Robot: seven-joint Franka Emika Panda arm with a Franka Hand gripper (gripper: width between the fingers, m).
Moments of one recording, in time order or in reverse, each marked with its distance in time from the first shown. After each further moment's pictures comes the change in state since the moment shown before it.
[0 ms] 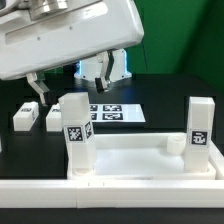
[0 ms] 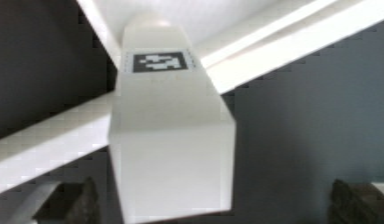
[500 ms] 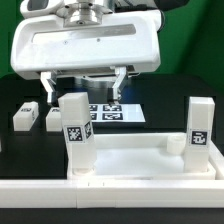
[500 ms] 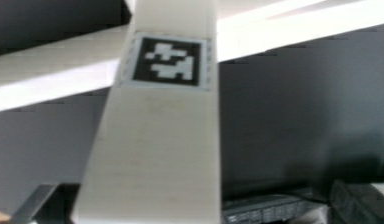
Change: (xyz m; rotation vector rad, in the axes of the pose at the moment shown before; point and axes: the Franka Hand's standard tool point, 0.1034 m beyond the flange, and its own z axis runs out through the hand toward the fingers) arm -0.017 -0.009 0.011 -0.166 0.427 -0.179
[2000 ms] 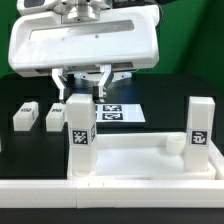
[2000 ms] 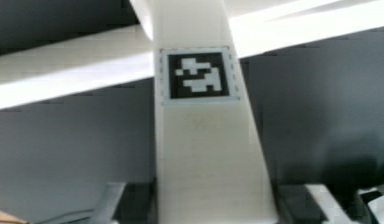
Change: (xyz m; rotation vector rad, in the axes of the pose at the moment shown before) arm 0.003 0.005 -0.001 -0.024 0.041 -0.017
